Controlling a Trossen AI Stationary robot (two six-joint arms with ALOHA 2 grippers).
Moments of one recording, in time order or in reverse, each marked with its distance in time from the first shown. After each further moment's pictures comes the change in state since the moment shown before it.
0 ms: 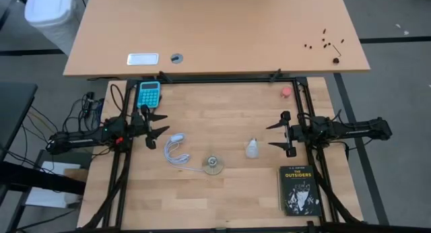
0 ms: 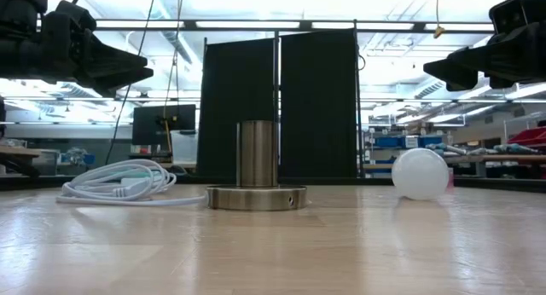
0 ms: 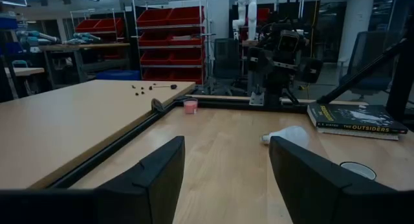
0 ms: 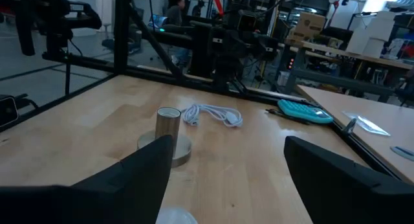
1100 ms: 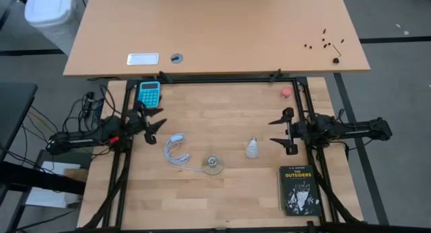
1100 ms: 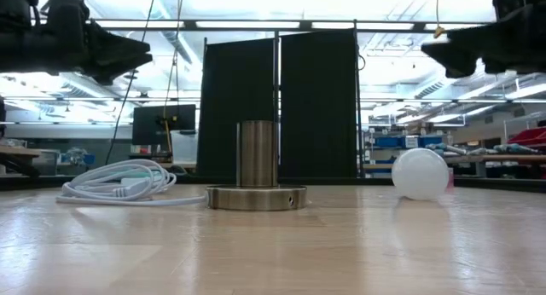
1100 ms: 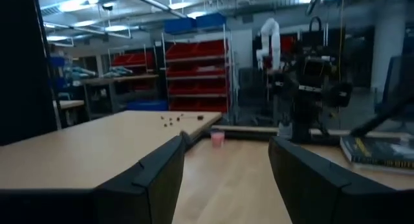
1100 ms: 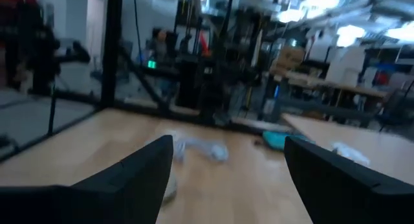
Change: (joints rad) left arm 0.002 0.000 0.000 0.147 -0.101 0.073; right arm -0.009 0.000 0.000 0.159 0.025 0.001
